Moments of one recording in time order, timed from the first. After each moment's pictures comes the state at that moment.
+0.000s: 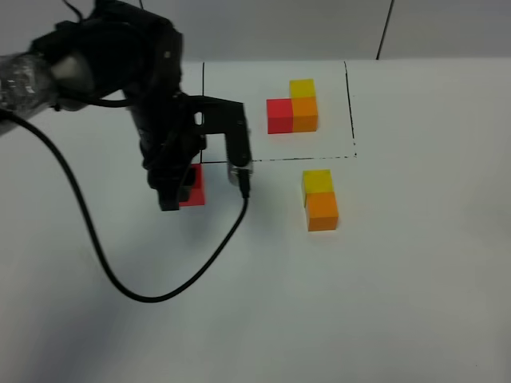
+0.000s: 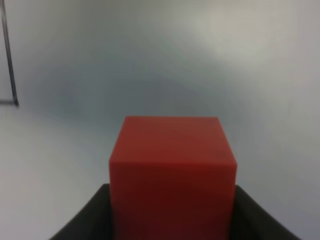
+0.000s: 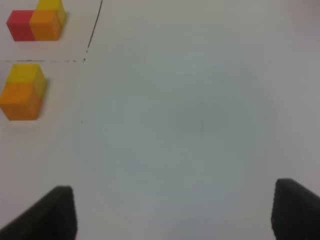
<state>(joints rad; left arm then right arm) -0.53 2.06 -1.62 0.06 1.08 0.97 0.11 -0.01 -0.50 -0.08 1.07 0.12</state>
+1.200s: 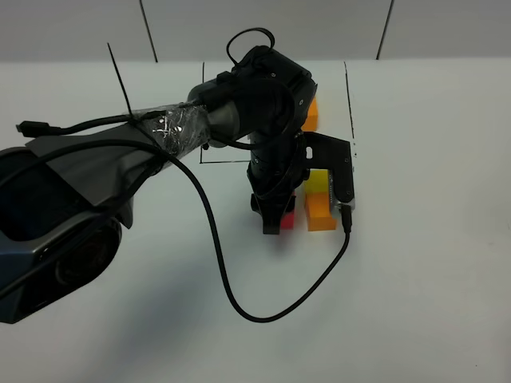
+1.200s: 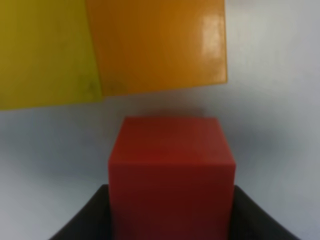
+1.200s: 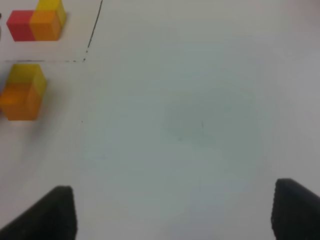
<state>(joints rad) -0.73 2.38 -1.95 0.06 1.12 0.87 0.11 -0.01 -0.50 -0.08 1.07 0.12</state>
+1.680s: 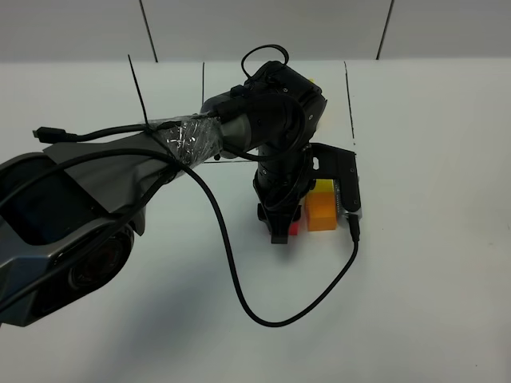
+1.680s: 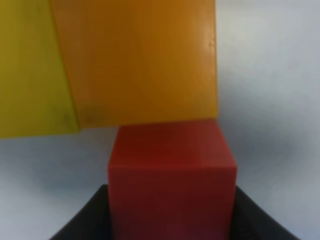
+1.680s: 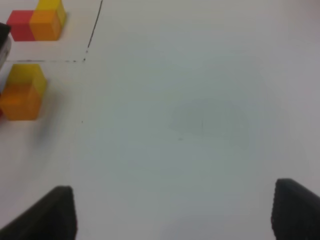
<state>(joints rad) -0.75 2.40 -1.95 0.07 1.11 0.81 0.11 -0.01 -0.50 -0.08 1.07 0.12</state>
